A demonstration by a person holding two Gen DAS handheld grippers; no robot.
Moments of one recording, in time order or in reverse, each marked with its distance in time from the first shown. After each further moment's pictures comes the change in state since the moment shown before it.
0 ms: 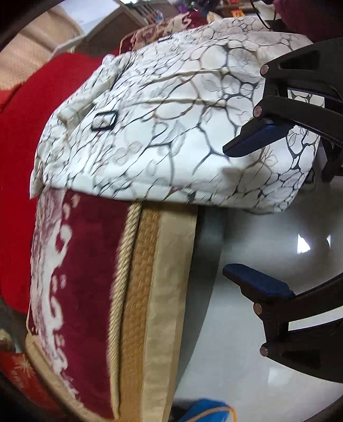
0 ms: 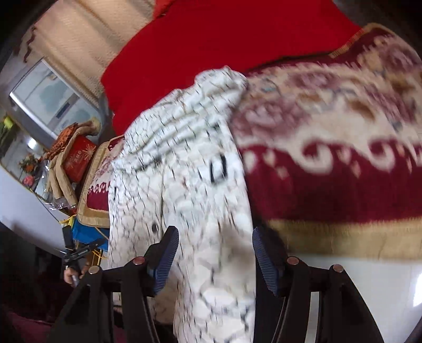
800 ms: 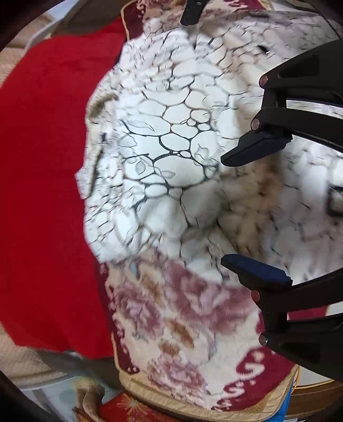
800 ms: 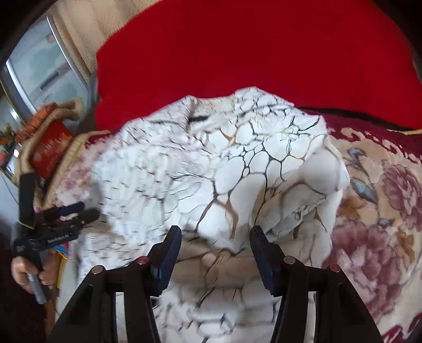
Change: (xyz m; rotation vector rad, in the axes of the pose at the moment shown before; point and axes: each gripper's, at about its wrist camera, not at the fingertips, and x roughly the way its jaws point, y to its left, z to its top) left arm 0.053 -0.149 0.227 0.185 -0.034 0.262; right arm 0.173 0.110 0.188 -0.215 -0.002 -0.112
